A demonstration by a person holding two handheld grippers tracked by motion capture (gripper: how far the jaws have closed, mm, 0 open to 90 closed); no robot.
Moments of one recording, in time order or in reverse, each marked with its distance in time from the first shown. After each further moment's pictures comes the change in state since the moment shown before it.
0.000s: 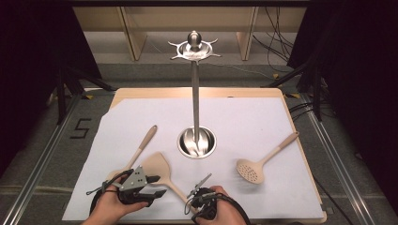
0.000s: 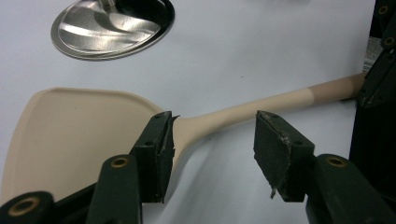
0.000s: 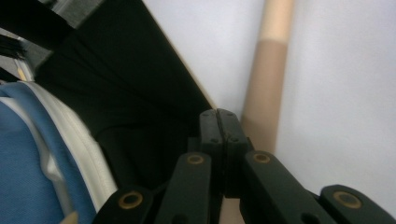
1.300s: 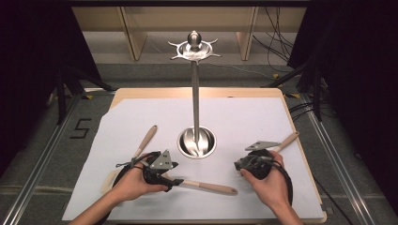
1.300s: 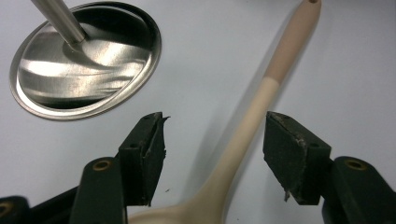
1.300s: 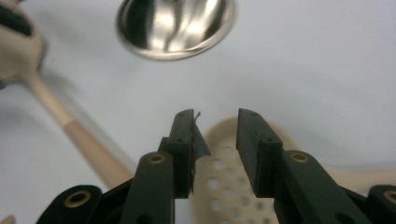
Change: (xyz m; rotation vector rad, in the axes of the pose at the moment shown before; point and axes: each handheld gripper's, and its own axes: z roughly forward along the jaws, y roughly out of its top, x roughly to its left) left arm 0.017 0.055 0.052 0.123 -0.093 0.107; right arm -0.114 -0.041 -0.103 -0.469 -0.370 0.267
